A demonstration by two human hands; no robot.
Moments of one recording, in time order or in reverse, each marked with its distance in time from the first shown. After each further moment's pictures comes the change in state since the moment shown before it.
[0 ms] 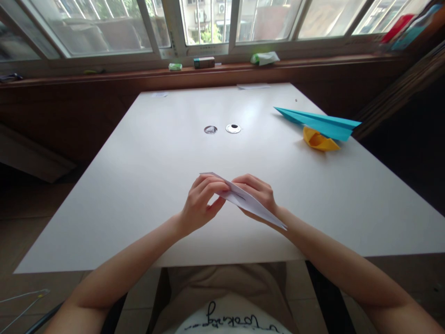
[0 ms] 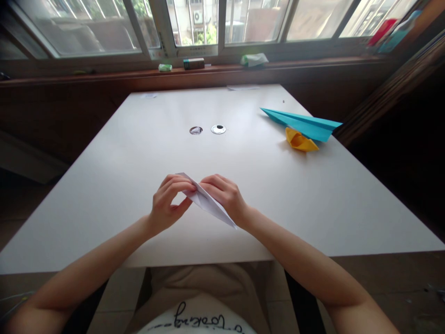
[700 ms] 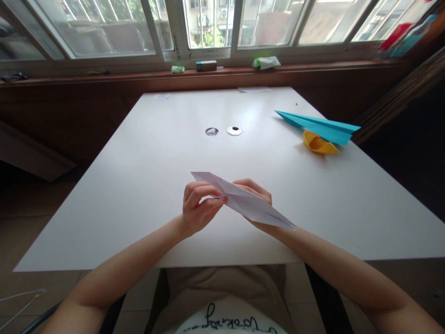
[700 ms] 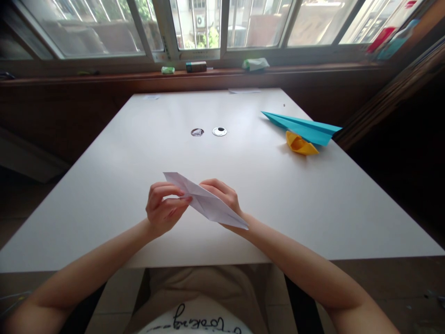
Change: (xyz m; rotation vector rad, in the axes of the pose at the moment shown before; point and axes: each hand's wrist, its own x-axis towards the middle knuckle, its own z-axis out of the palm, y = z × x) left_hand -0.011 -0.002 -0.002 0.184 0.234 0.174; right_hand -0.003 -0.023 0.001 0.299 0.006 0.412
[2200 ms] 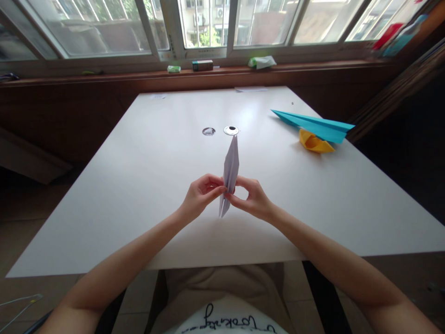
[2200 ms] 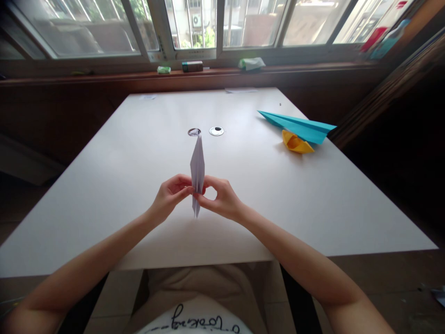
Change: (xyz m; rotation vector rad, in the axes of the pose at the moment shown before) left_hand 0.009 -0.004 0.014 -1.006 -0.292 -1.104; right_hand 0.022 0.011 -0.010 0.073 -0.225 0.055
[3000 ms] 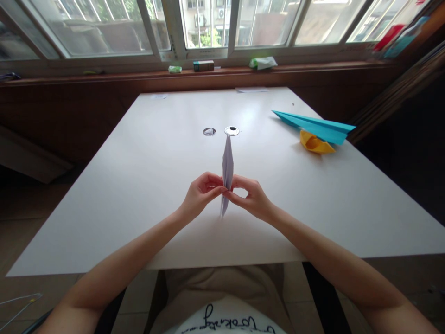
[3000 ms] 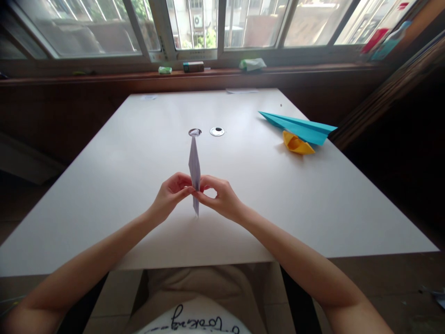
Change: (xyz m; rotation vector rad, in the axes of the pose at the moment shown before) left_hand 0.001 -0.003 -0.003 0.033 0.039 0.007; right_hand 0.002 -0.001 0.003 0.045 -0.018 0.079
